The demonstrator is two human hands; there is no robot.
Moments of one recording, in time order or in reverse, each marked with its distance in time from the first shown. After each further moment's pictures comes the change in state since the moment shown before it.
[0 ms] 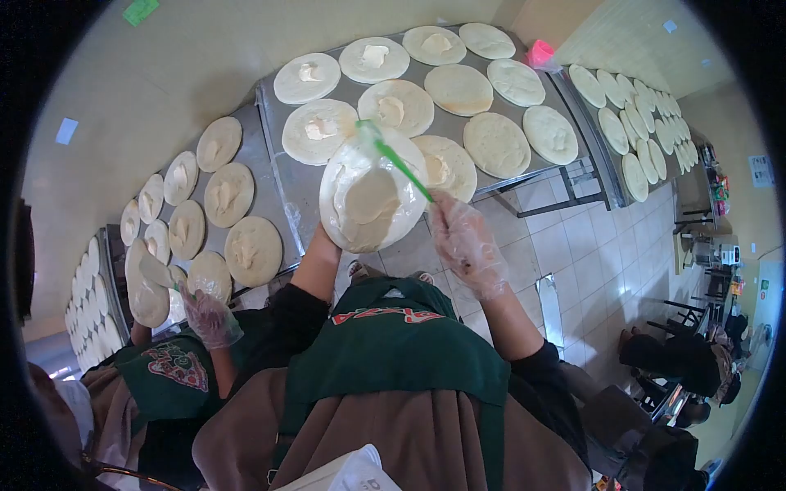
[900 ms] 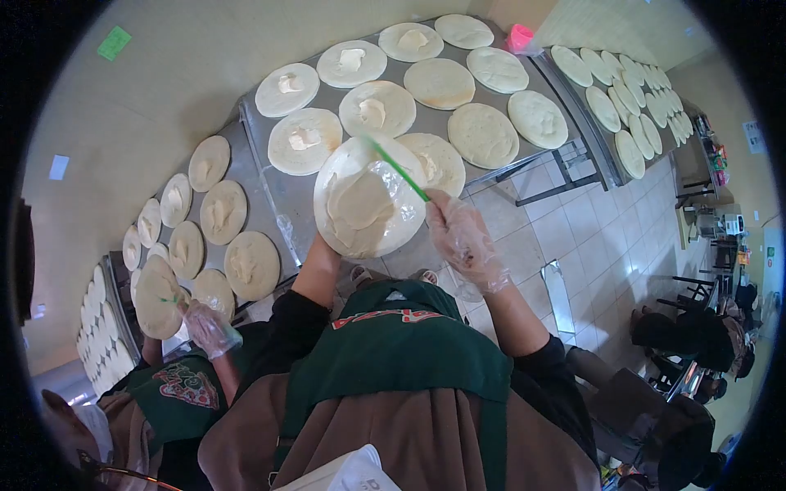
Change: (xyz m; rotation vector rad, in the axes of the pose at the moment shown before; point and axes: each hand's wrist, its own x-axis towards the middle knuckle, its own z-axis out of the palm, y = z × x) left_hand 0.017 -0.012 -0.048 0.184 0.096 -0.007; right_hand 0.001 0.005 -0.019 0.163 -0.087 0.197
